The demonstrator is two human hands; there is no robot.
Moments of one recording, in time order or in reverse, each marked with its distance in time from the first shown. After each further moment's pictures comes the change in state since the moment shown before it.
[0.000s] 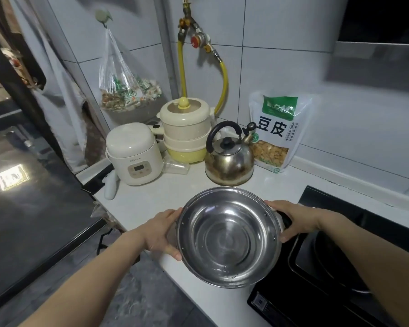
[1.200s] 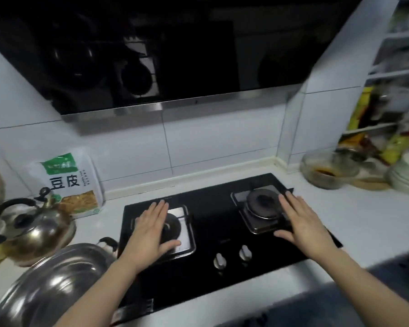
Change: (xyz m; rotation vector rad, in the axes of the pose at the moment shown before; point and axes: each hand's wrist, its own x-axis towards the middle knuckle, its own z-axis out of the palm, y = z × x) left_hand 0.008 0.372 0.078 0.372 0.328 0.894; right_hand -0.500 0.031 0.220 -0.105 1.067 0.992
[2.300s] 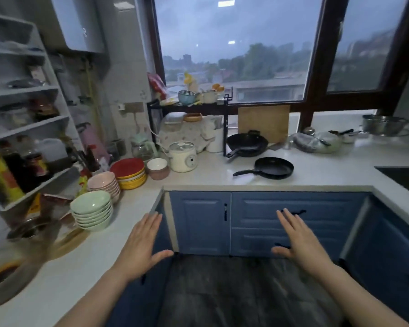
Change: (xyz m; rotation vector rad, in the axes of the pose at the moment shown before) left_hand 0.210 0.783 0.116 -0.226 -0.130 1.151; right_hand -0.509 0.447 -0.204 -0.075 0.227 1.252
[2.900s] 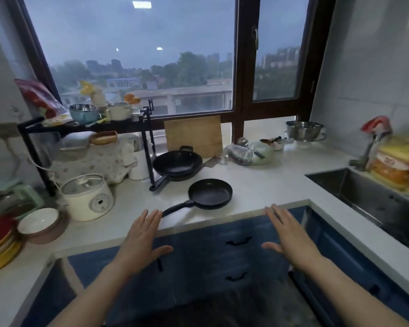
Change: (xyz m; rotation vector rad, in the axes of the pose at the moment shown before) left_hand 0.377 0.144 0.093 -0.061 -0.019 0.278; right_hand 0.186 0.208 -0.068 -0.117 0.096 0.212
